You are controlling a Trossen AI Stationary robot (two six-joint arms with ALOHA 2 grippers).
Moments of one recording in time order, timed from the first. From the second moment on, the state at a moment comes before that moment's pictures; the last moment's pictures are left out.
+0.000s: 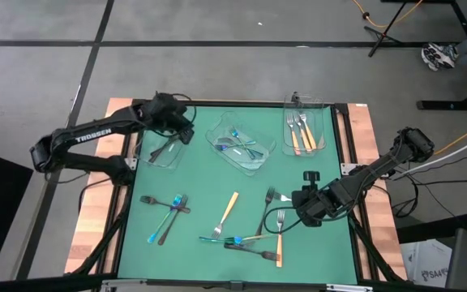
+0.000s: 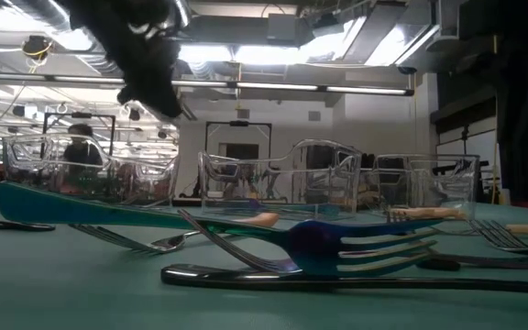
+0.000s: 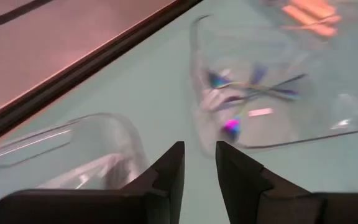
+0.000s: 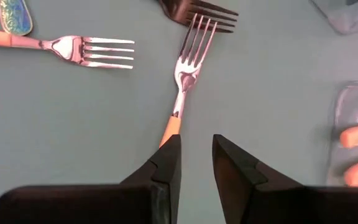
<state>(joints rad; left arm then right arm) 0.54 1.10 0.86 -0.53 -0.04 -0.28 0.58 1.38 0.95 -1.02 0.30 0.52</state>
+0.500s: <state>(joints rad) 0.20 1.10 0.87 -0.52 -0.20 -0.39 0.45 1.38 0.75 -0.78 0.08 0.46</state>
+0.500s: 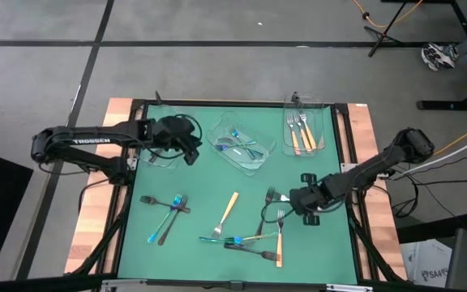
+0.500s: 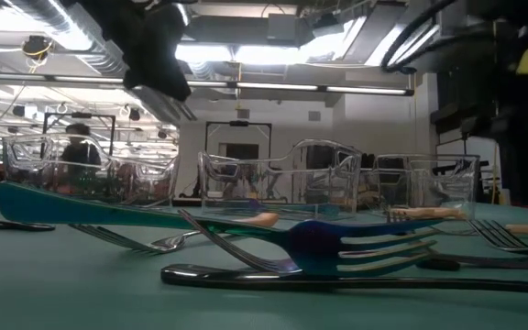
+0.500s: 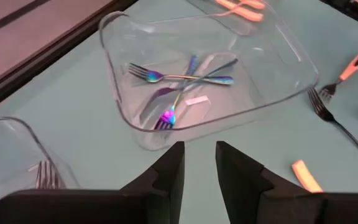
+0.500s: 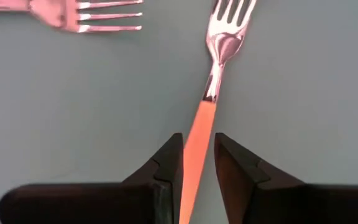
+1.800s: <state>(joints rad) 0.07 1.10 0.87 -0.51 -0.28 -0.44 0.28 1.38 0.59 -0.58 0.01 0.41</state>
